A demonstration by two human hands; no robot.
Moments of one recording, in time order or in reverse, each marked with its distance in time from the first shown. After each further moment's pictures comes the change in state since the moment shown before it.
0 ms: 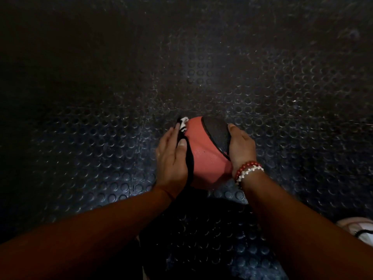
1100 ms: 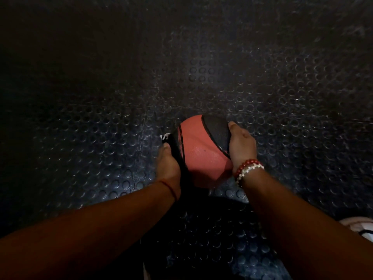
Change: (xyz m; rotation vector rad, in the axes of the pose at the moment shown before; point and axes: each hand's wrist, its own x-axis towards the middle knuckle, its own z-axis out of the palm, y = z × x) left_hand 0.007 -0.024 0.011 -0.596 0.105 -0.778; right_hand -0.002 -0.001 0.002 -0.030 0.023 0.004
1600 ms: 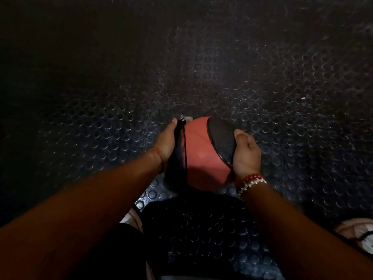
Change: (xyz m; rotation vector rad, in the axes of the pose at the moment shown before) left_hand 0.028 0.049 0.003 0.271 -0.302 0.128; right_hand -0.014 0.022 -0.003 0.101 0.030 -0.096
